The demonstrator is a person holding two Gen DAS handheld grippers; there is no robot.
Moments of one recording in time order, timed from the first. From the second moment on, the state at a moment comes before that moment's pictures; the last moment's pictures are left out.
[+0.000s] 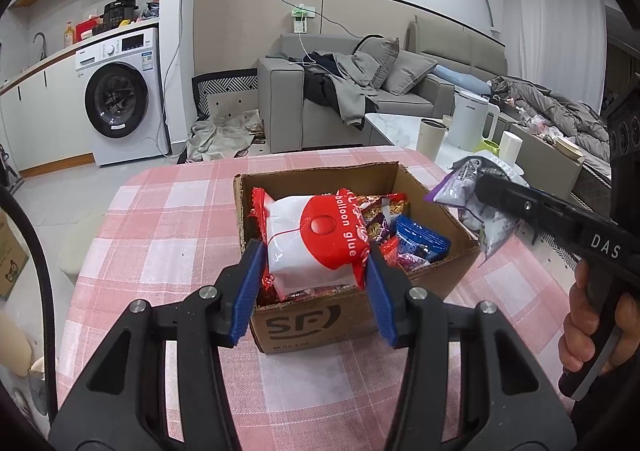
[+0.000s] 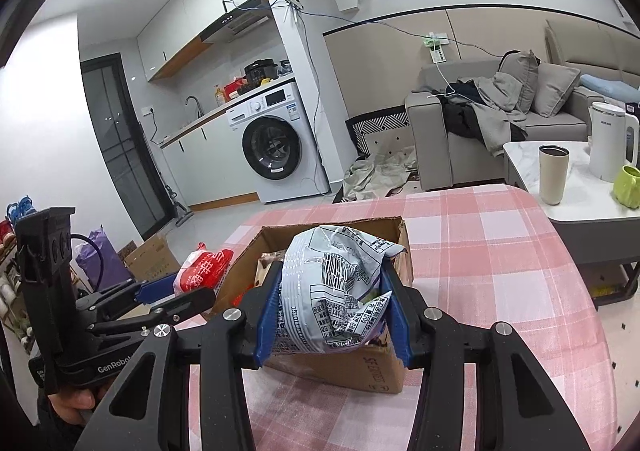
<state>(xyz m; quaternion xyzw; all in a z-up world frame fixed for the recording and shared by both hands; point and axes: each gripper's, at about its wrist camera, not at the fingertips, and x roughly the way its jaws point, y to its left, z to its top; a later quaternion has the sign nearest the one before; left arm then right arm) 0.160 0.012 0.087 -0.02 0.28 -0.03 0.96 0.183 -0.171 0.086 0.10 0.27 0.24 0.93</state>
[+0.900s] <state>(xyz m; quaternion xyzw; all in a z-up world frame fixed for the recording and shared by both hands) 0.235 0.006 0.050 -0.01 0.31 -0.03 0.95 0.243 -0.132 0.064 0.07 0.30 0.24 0.92</state>
